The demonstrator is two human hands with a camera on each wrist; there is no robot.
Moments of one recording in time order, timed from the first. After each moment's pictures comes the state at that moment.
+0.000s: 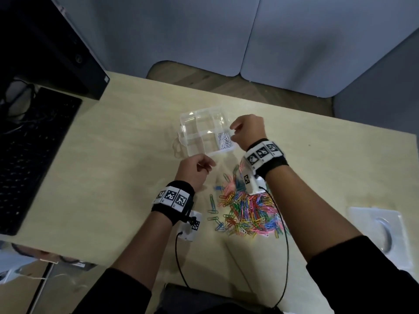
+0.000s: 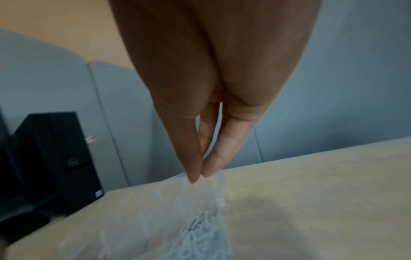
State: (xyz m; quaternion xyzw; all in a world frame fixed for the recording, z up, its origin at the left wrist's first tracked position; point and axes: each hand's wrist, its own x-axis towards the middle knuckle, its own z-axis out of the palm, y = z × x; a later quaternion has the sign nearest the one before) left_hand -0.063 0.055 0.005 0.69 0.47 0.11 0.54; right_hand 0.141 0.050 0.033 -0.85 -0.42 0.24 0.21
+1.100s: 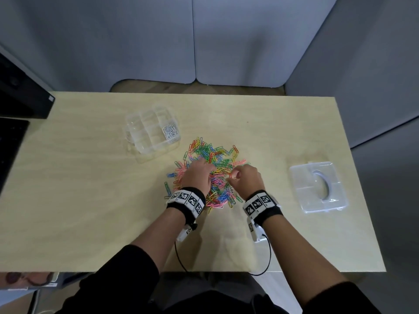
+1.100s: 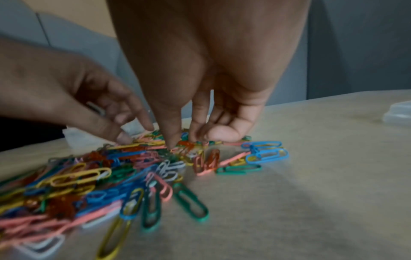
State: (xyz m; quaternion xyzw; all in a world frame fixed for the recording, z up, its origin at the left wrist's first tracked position) left_hand 0.022 -0.082 -0.017 0.93 0.30 0.00 0.22; right_hand 0.149 -0.206 -0.029 -0.89 -0.34 0.24 0.19
